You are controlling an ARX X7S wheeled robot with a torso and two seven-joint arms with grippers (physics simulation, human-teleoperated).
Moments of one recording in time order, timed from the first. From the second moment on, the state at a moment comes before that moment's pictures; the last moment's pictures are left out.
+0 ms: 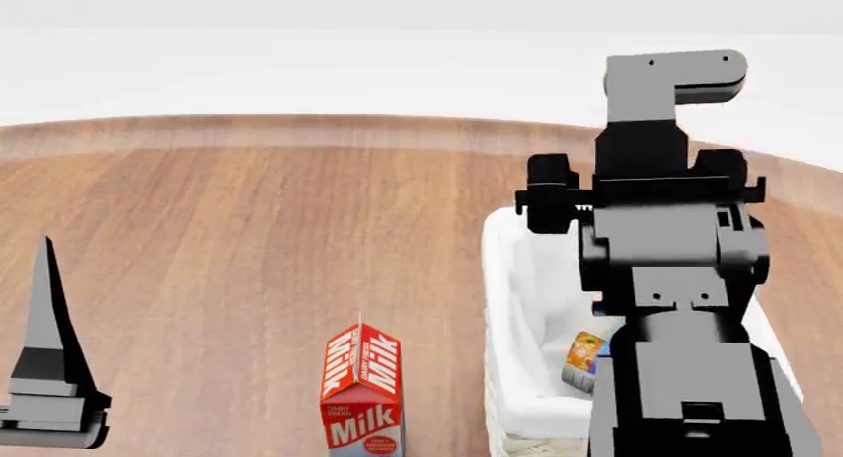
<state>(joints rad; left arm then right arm) -0.10 -0.42 0.18 0.77 -0.10 -0.32 -0.37 1.40 0.09 -0.09 1.16 0.00 0.73 0.06</state>
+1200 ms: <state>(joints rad) -0.13 -0.43 0.20 0.82 -0.10 -0.39 -0.38 0.90 0.52 -0.34 -0.54 1.36 1.53 0.70</state>
